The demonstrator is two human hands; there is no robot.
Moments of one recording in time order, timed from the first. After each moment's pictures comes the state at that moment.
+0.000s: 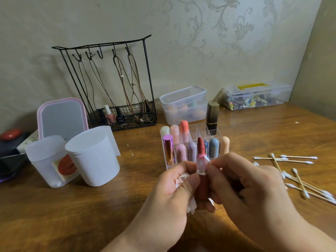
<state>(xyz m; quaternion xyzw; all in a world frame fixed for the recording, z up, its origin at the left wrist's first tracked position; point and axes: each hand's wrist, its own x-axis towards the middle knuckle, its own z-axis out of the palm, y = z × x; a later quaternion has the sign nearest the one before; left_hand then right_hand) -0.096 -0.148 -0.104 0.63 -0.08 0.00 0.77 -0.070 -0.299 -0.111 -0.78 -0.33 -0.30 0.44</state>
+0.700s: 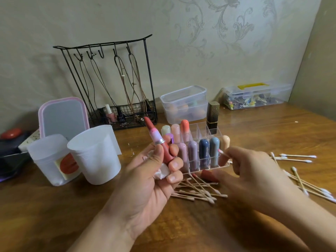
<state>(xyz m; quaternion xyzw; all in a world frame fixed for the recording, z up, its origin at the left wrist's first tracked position) -0.088 -0.120 -0.080 0.37 -0.03 -0.04 0.93 -0.049 -0.313 -0.097 -0.95 -0.14 -0.11 0.26</state>
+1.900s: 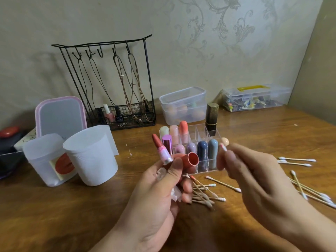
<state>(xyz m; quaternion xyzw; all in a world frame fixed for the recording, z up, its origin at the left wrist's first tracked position) -0.096 -0.145 -0.094 0.48 0.03 0.00 0.87 -0.058 -0.318 -0.100 -0.81 -0.32 -0.19 0.46</state>
